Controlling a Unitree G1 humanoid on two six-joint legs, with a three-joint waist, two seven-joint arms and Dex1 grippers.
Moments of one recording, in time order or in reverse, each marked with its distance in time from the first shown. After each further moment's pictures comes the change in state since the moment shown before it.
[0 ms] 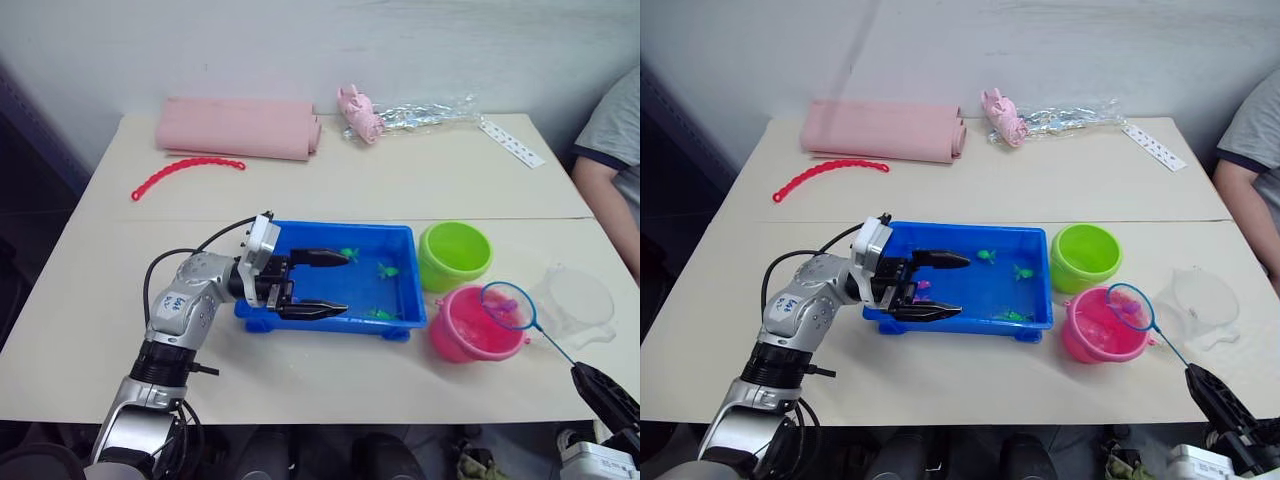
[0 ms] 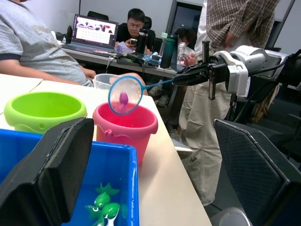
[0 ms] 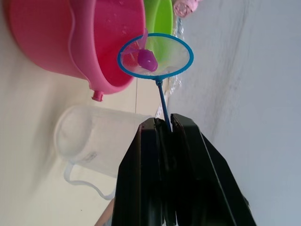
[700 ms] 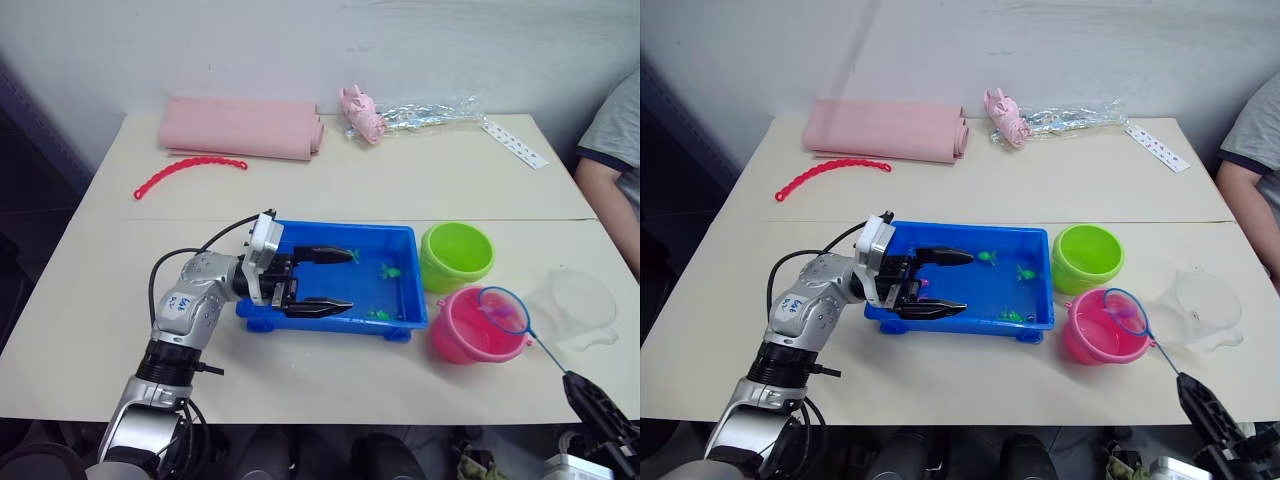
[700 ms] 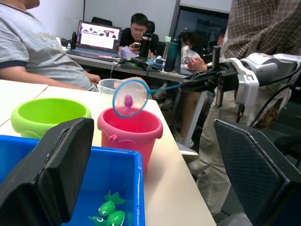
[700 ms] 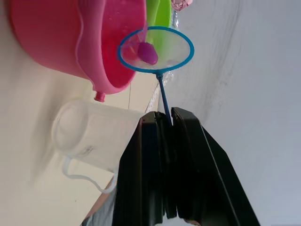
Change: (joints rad) left arm -0.005 -0.033 -0.001 0.009 0.012 -0.031 0.012; right arm 0.098 0.063 0.079 -0.076 -0.204 0.032 -0.220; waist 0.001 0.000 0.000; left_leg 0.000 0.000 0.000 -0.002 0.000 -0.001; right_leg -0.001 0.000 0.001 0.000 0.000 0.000
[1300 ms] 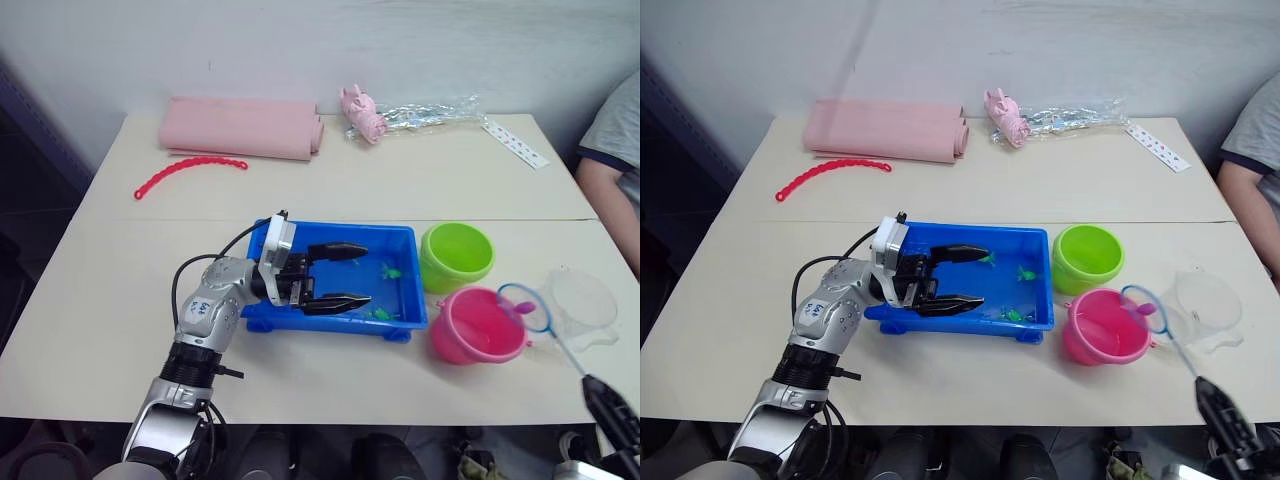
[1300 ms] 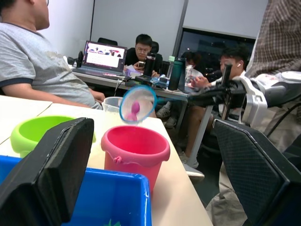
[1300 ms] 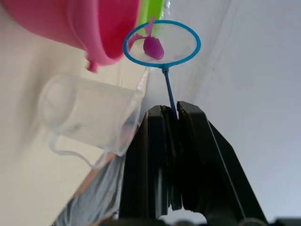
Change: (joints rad) left arm -0.005 -0.107 -0.003 0.054 0.014 -0.050 0.036; right arm 0.056 0.002 0.042 0.022 -0.152 0.048 -0.241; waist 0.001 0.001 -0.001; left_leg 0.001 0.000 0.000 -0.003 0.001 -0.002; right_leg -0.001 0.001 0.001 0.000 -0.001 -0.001
